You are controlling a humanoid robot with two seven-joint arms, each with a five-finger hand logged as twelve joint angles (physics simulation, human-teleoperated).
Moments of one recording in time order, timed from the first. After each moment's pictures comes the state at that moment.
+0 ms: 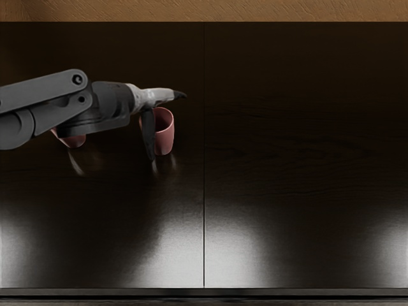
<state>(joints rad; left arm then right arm) -1.29 0.42 -0.18 -1.34 0.95 -0.18 0.61 -0.06 0.00 0.19 0.26 -0.12 -0.30 -0.15</state>
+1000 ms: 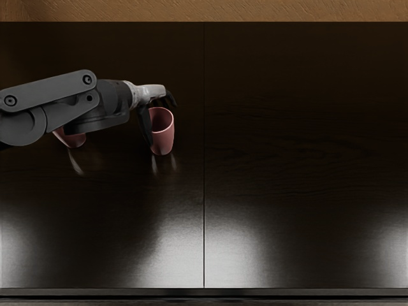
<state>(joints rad) -1.31 0.37 -0.12 -1.22 0.98 -0.16 0.61 -0.06 0.00 0.19 0.26 -0.12 -0.30 -0.15</state>
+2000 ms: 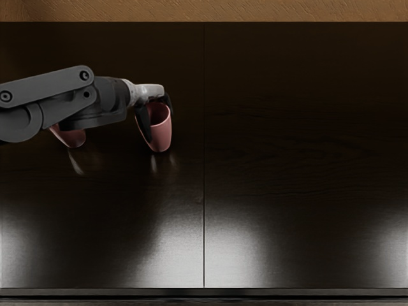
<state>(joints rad) -1.35 0.40 -0.10 -1.24 0.96 -0.20 0.61 -0.06 0.00 0.19 0.26 -0.12 -0.30 -0.15</state>
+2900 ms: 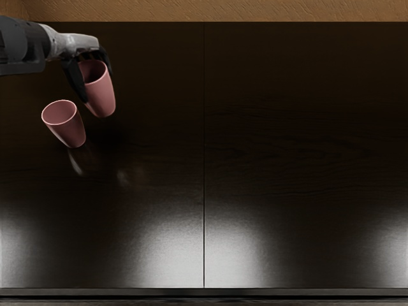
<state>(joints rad) -1.48 0.71 -0.14 -1.32 0.96 -0.38 0.61 -0.06 0.00 0.19 0.26 -0.12 -0.30 -0.16</state>
